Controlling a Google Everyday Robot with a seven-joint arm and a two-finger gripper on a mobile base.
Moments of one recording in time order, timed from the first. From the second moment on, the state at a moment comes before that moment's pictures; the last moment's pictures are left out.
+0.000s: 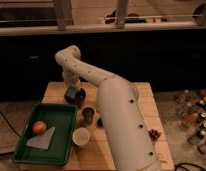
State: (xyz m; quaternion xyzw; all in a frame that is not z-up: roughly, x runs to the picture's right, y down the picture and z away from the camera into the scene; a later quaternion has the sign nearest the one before) arm -0.193 -0.003 0.907 -0.22 -0.23 -0.54 0.78
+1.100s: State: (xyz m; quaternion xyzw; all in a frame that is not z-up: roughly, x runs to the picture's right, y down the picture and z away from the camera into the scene) arm -0.127 0.002 0.902 -0.25 -0.21 -0.52 0.79
